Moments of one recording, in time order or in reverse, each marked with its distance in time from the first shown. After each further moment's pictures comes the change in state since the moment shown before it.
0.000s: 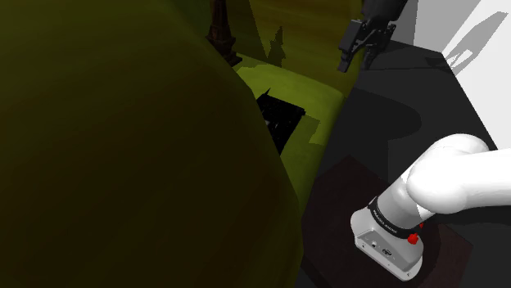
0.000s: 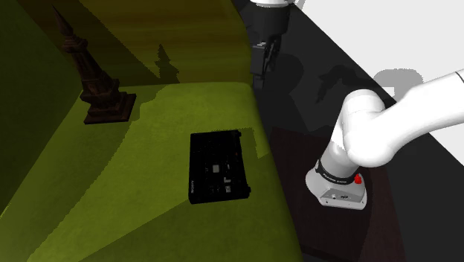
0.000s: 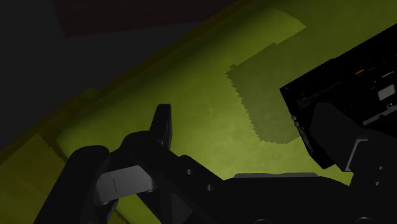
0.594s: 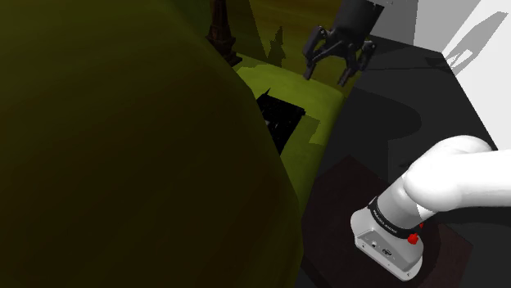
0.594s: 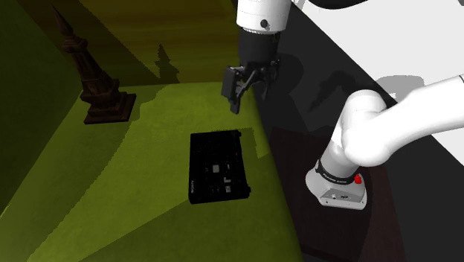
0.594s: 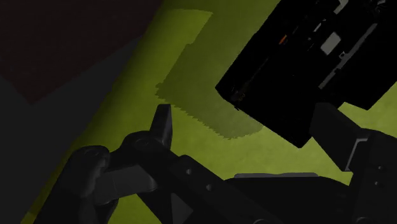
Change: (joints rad) arm -0.075 -0.022 0.203 -0.065 0.210 0.141 0.464
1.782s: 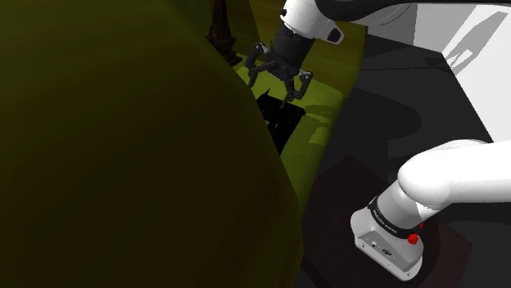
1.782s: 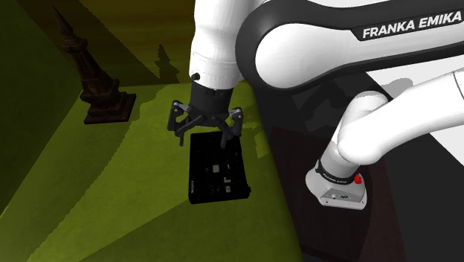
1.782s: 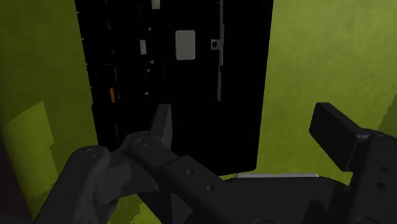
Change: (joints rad) arm -0.162 0.140 0.354 -0.016 0.217 0.368 0.640
